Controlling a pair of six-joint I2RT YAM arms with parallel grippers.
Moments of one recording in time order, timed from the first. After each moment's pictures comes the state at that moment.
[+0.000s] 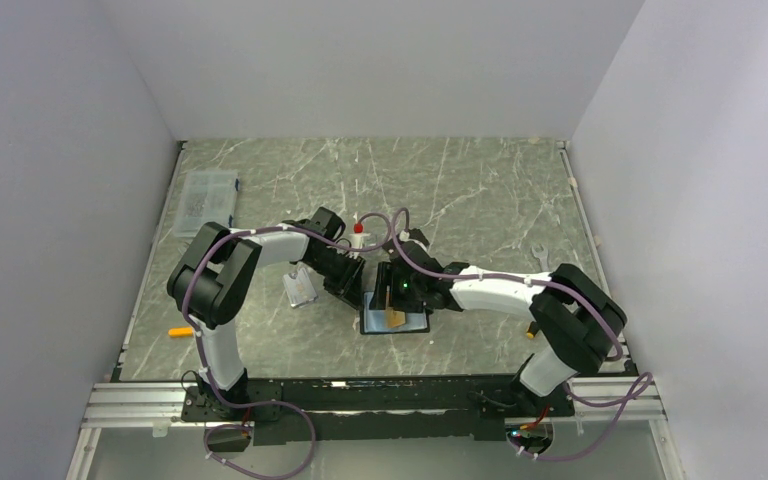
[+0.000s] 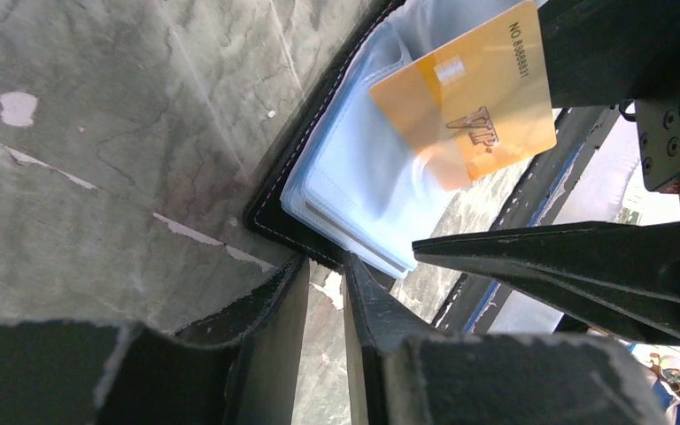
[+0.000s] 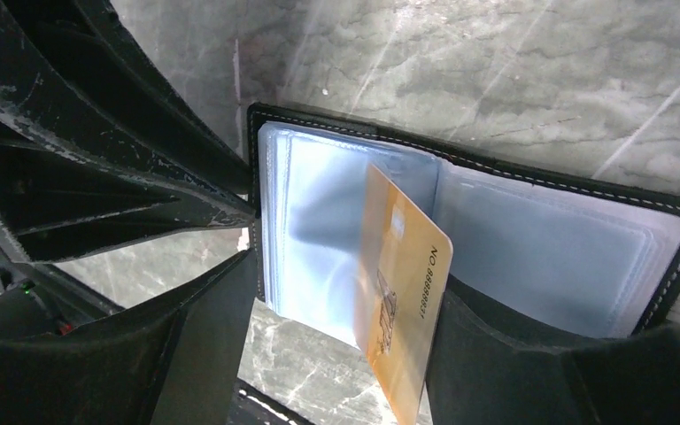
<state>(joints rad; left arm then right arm) -0.51 1.87 1.03 -0.47 0.76 0.01 0.84 1.57 0.77 -0.13 -0.06 0.87</state>
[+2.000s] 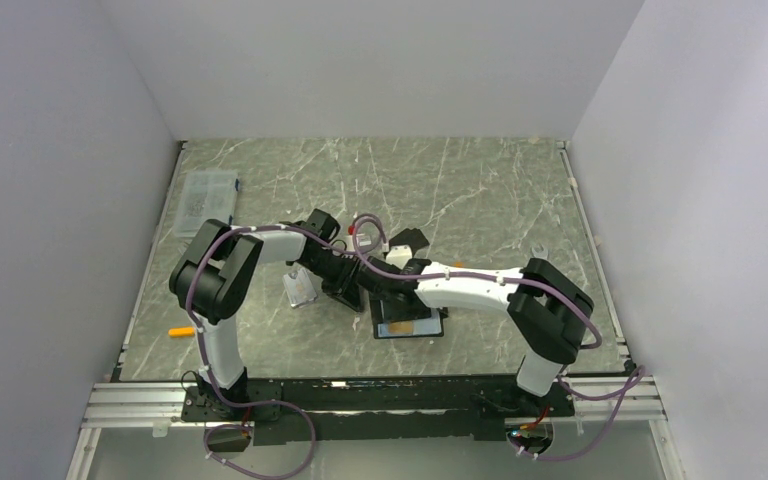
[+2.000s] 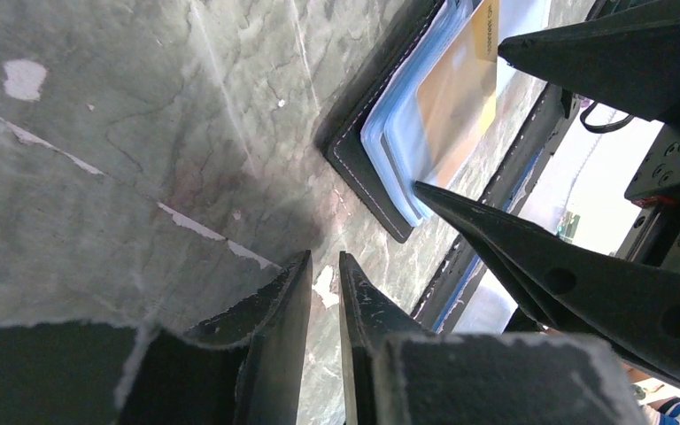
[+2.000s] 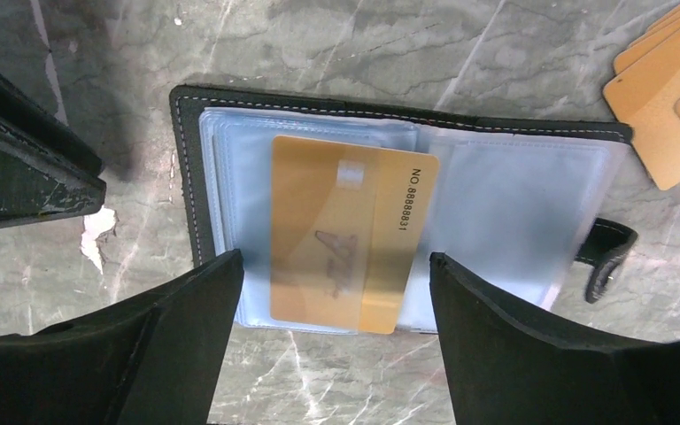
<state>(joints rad) -0.48 1.90 1.01 -0.45 0.84 -0.04 1.04 1.72 1.06 -0.67 0.32 0.89</state>
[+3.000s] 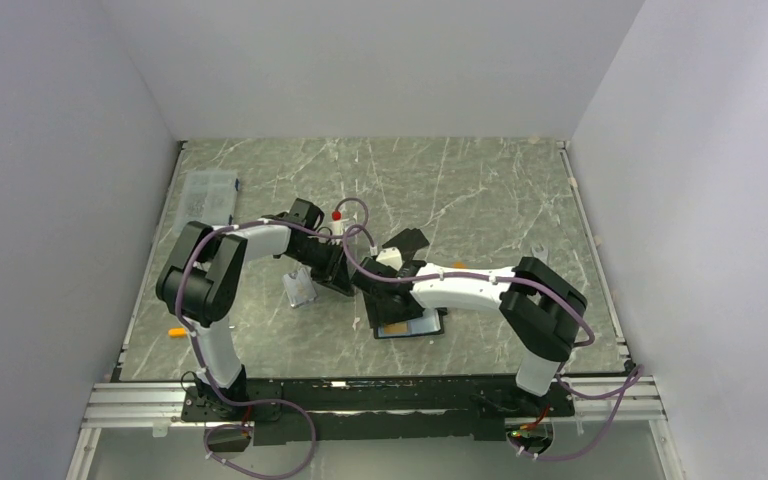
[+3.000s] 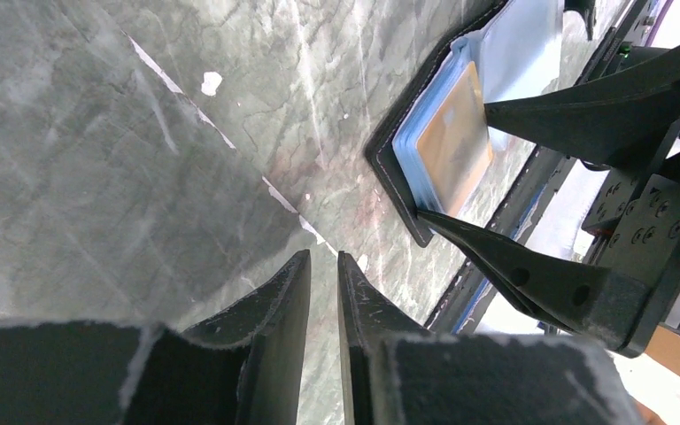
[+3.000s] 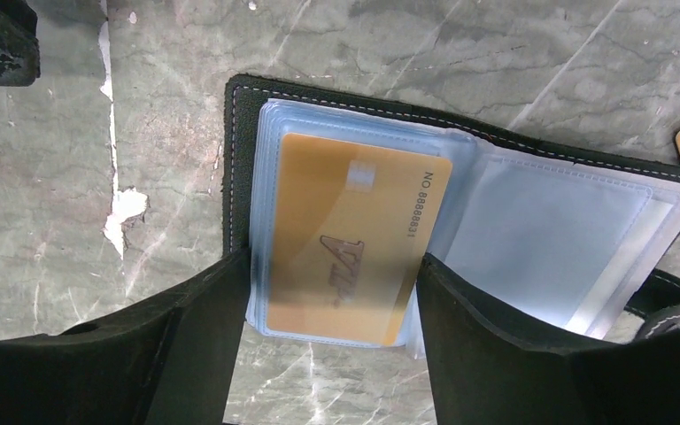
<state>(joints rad) -0.38 1.85 1.02 -0.44 0.81 -0.04 1.05 1.75 1.06 -0.61 0.27 0.79</state>
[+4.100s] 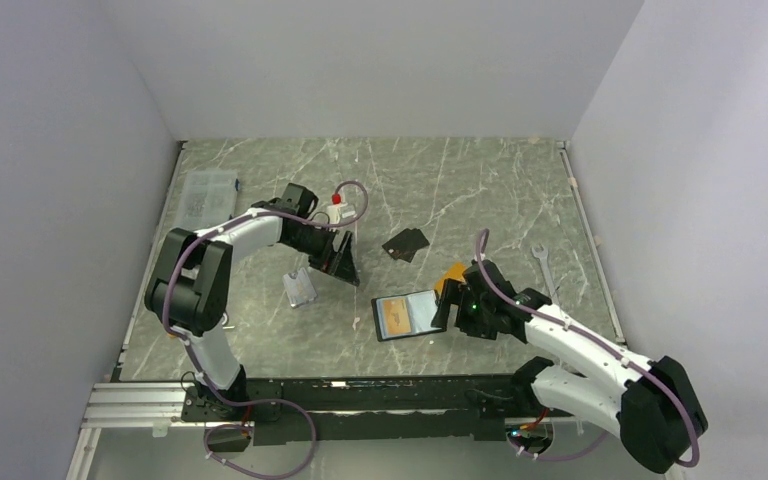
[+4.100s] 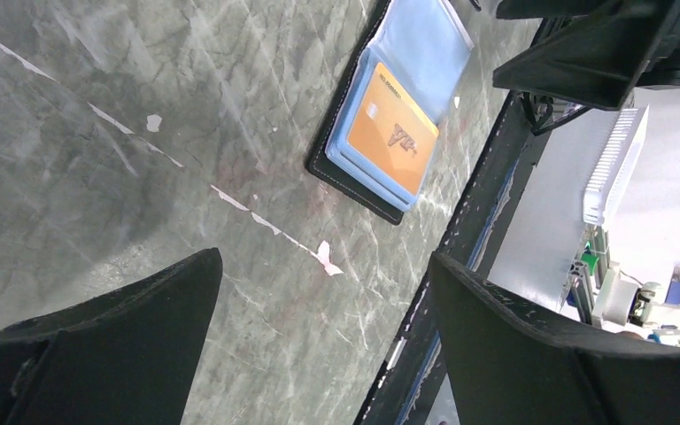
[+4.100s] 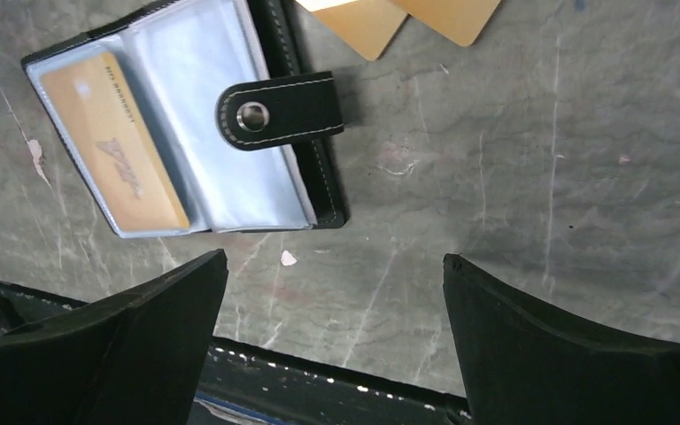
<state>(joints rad) -0.35 1.77 1.12 -0.58 0.90 0.12 0.62 0.97 0.49 -0.56 -0.01 0.79</state>
